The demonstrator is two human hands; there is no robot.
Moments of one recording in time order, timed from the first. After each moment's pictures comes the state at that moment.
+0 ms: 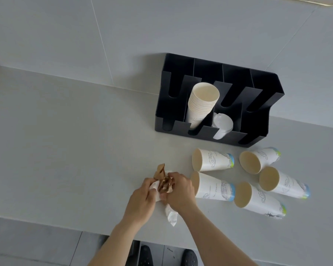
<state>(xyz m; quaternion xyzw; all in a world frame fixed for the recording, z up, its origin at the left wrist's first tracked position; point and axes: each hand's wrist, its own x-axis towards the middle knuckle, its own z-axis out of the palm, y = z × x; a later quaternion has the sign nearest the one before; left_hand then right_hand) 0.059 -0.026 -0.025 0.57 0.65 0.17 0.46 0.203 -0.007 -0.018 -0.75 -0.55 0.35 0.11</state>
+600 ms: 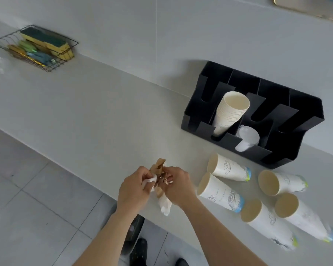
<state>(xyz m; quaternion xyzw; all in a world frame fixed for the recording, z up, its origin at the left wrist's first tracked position) 0.047 -0.079 0.006 0.51 0.77 0.25 0.29 0.189 -0.021 -0.004 -0.58 -0.71 0.37 0.12</state>
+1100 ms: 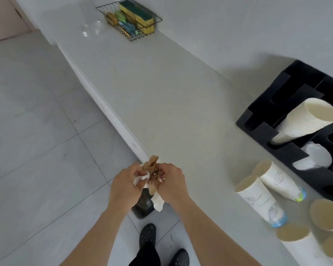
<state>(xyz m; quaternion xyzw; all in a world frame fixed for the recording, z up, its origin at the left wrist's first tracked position) 0.006 -0.223 -0.004 0.32 0.88 0.28 0.22 0.112 -0.116 -0.021 -0.41 -0.81 0.42 0.06</state>
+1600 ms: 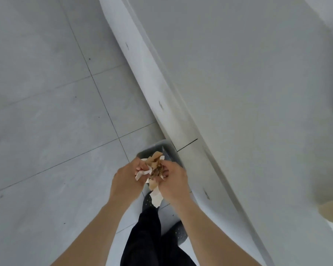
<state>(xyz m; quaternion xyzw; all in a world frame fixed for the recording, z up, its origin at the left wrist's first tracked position) -0.052 -0.302 -0.167 0.15 0.89 0.28 0.32 0.040 -0.188 -0.177 -0.40 -0.80 0.45 -0.08</state>
